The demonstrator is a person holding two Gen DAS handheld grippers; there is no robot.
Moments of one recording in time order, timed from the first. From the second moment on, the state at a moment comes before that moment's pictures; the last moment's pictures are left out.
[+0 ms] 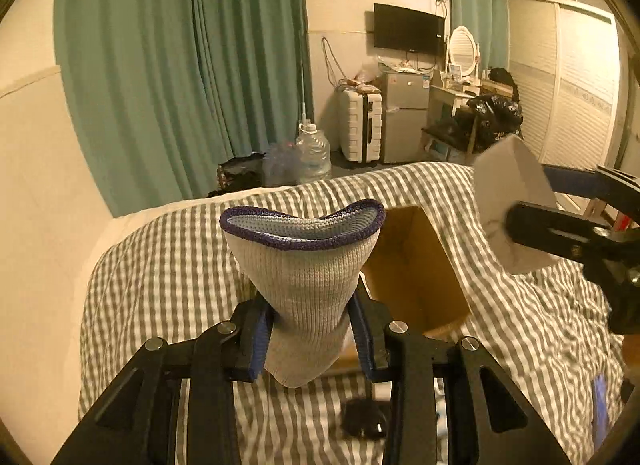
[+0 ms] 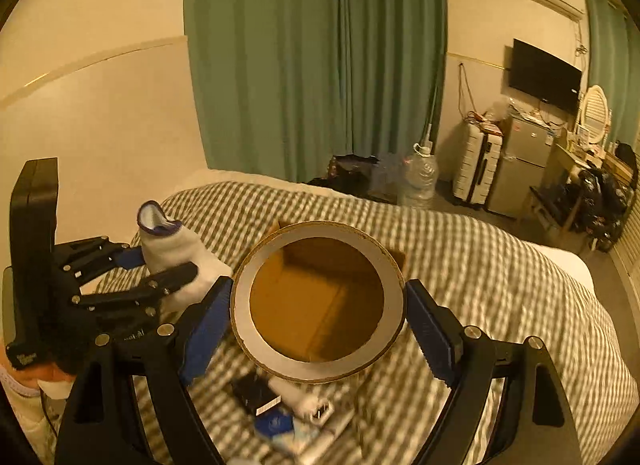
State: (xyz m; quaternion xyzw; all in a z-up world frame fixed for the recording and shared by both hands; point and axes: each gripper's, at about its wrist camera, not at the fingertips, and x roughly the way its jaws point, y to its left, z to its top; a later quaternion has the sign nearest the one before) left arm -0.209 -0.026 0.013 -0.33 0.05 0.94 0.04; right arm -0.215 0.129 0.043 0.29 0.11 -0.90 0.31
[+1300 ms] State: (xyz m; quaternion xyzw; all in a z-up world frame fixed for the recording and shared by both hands) left arm -0.308 -0.011 -0.070 -0.37 0.05 0.92 0.09; right arm -0.358 0.097 -0.053 0.38 0.02 -0.88 0.29
